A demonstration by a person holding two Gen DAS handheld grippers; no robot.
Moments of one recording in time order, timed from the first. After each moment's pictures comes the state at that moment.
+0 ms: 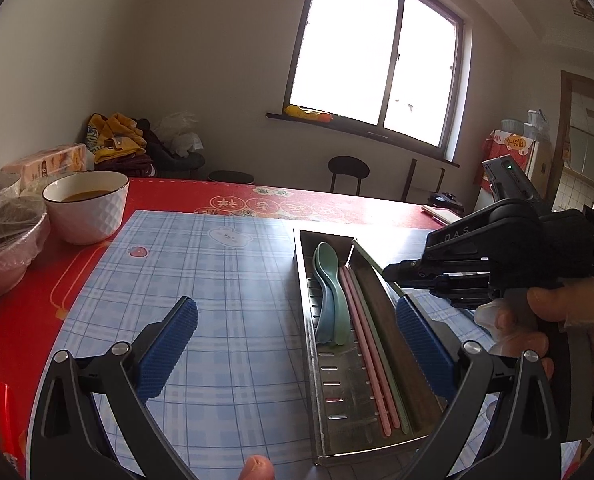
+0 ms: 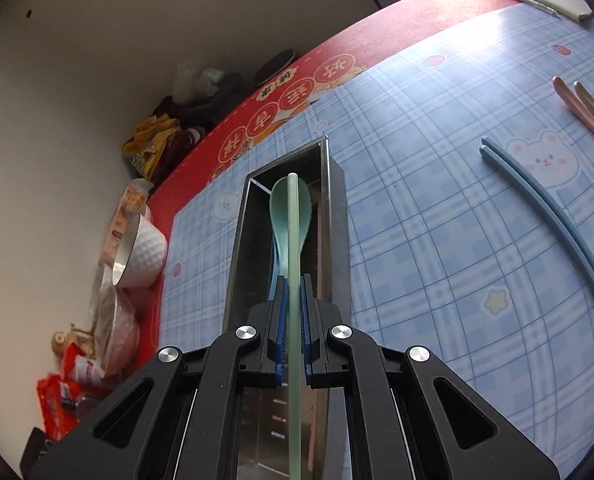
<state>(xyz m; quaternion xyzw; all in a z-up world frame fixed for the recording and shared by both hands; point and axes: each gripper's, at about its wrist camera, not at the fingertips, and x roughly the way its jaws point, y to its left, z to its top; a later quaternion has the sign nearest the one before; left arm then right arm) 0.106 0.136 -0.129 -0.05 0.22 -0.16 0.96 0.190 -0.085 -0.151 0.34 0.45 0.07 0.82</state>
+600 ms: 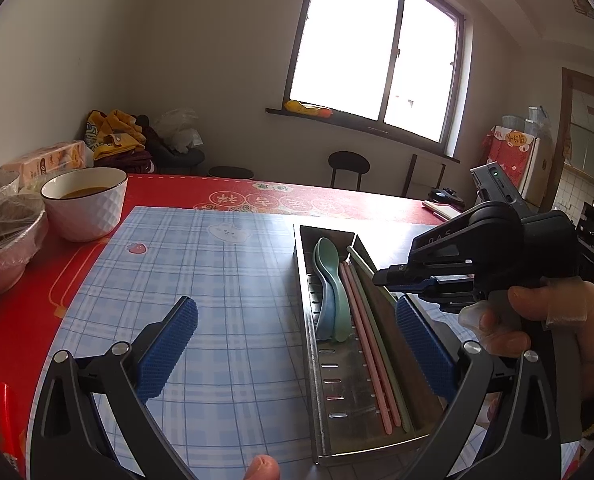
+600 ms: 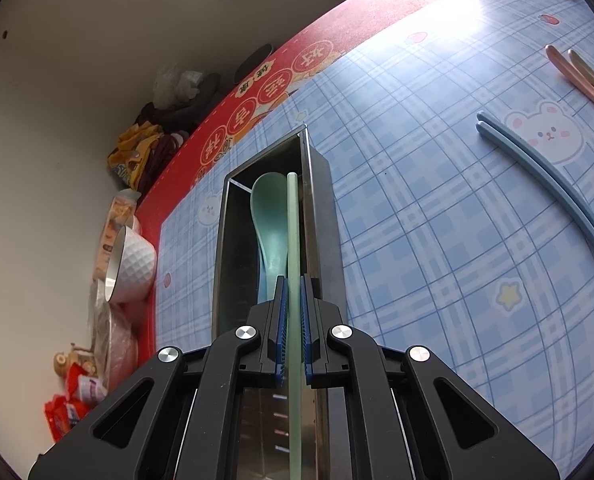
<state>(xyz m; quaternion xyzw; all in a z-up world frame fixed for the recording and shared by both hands) 0.109 0.135 -0.131 -0.05 0.23 -0.16 0.96 0.201 -0.088 -0.168 0.36 0.46 0.06 0.81</state>
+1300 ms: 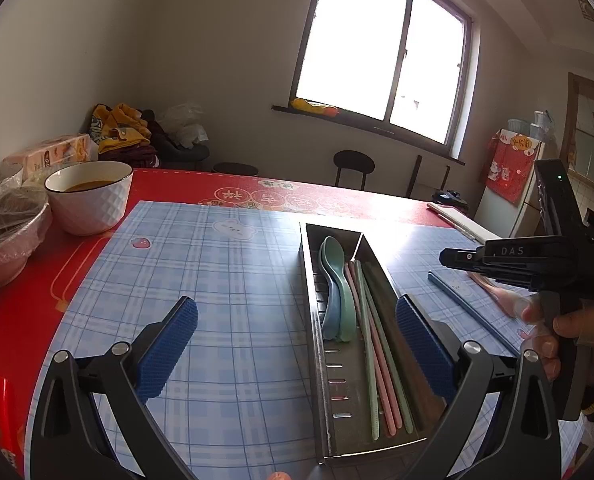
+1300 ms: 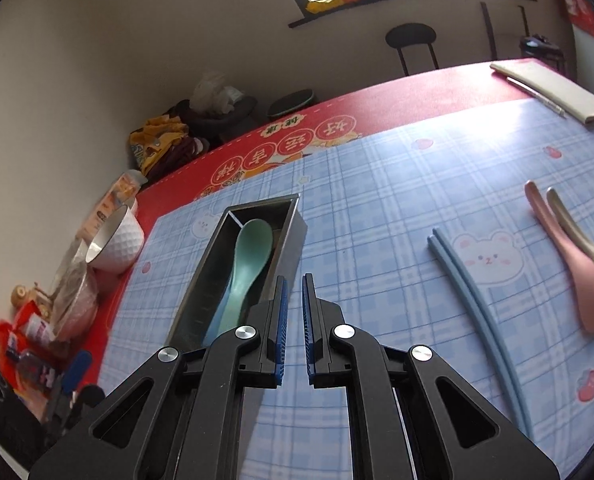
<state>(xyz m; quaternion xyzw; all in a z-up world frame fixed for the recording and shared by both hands) 0.112 0.138 -0.133 -0.06 0.23 -0.15 0.96 0.167 -0.131 -0.126 0.17 0.37 0.09 0.91</state>
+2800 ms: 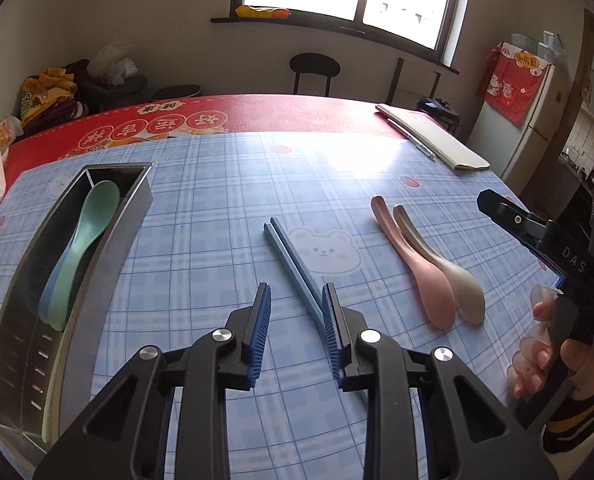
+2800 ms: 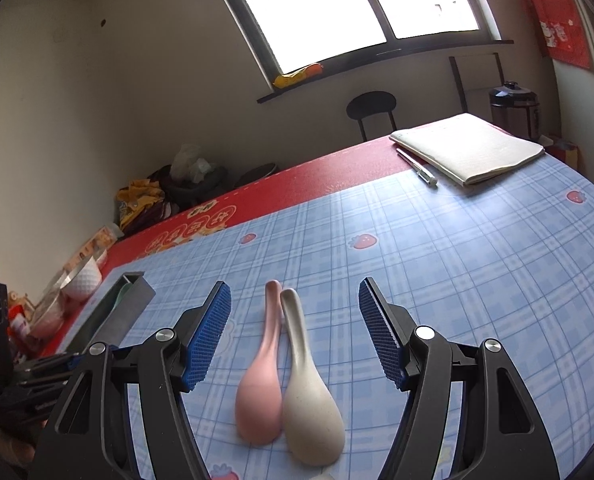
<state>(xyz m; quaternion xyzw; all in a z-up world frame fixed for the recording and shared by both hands) 0.168 -0.130 -0.156 0.01 0.40 -0.16 0.90 0.143 -0.375 -0.147 0.19 0.27 0.09 0.94</state>
